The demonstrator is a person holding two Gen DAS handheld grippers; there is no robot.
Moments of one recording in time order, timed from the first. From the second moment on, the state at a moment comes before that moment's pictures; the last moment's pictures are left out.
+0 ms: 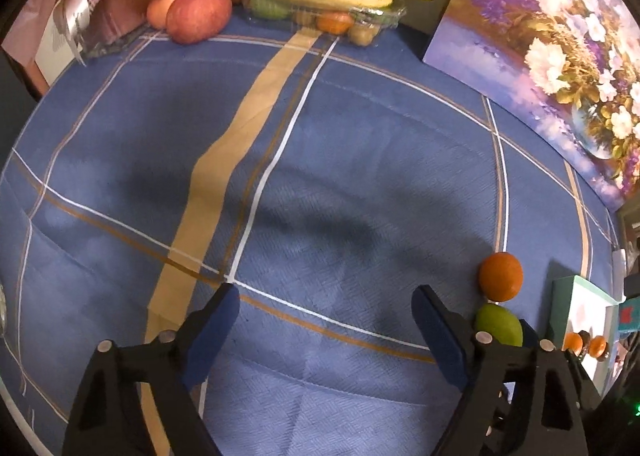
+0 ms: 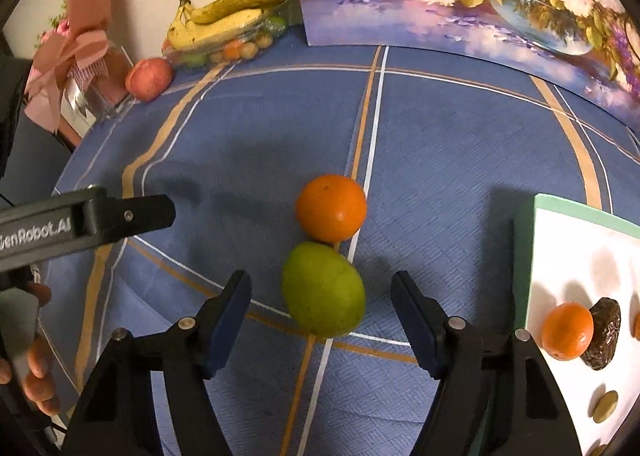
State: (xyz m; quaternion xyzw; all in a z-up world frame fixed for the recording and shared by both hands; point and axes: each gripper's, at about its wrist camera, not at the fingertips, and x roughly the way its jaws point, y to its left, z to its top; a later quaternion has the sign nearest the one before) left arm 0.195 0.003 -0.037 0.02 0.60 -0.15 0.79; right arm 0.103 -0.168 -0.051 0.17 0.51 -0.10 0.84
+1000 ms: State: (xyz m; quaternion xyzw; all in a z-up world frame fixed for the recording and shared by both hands) left arm 0.185 -0.023 -0.025 -0.01 0.60 -0.18 0.78; right arm 0.096 -0.164 -0.020 0.12 0.49 -0.12 0.85
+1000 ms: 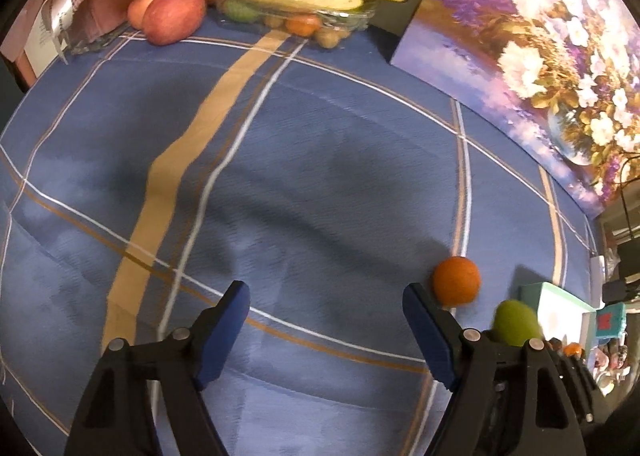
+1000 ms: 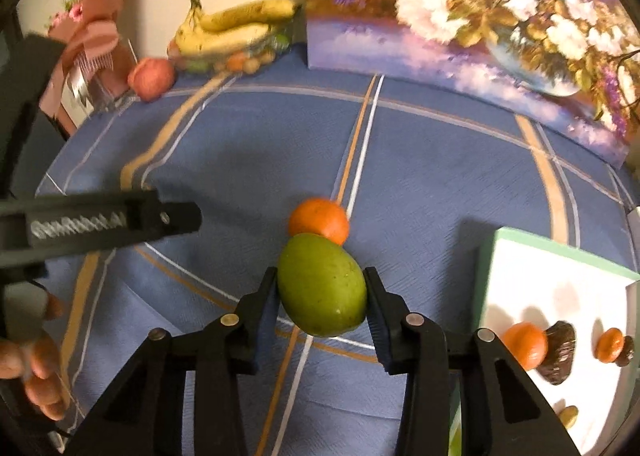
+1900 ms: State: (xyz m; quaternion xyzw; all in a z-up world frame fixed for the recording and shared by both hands) left arm 0.164 -0.116 -0.035 0.01 0.59 -0.26 0.77; right arm 0.042 -0.284 0.026 0.21 0.43 -0.22 0.85
